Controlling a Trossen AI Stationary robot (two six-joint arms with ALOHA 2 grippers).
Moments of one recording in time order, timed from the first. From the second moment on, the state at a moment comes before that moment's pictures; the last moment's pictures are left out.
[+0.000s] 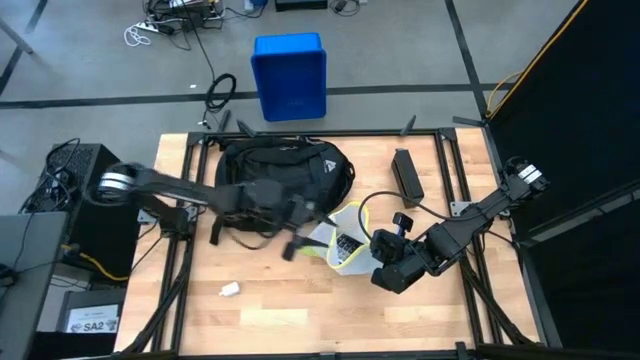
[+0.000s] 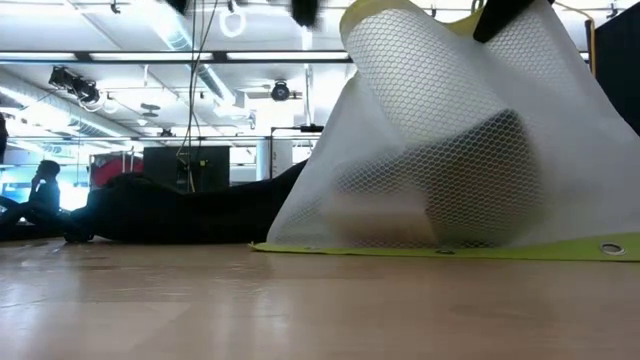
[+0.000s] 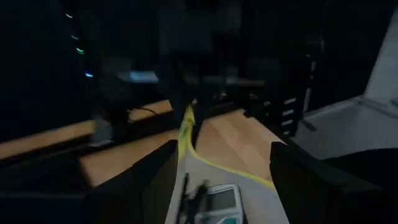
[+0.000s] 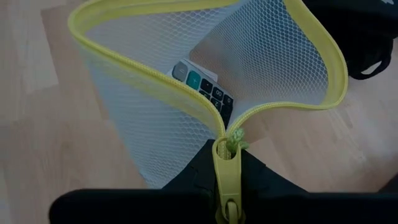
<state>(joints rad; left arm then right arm) -0.10 1.42 0.99 0.28 0.22 0.15 0.59 1.54 1.35 -1.03 0.58 0.86</state>
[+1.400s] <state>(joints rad) -0.77 1.48 0.73 -0.72 0.05 -1.10 0.60 1.54 1.34 -1.02 0.56 0.89</state>
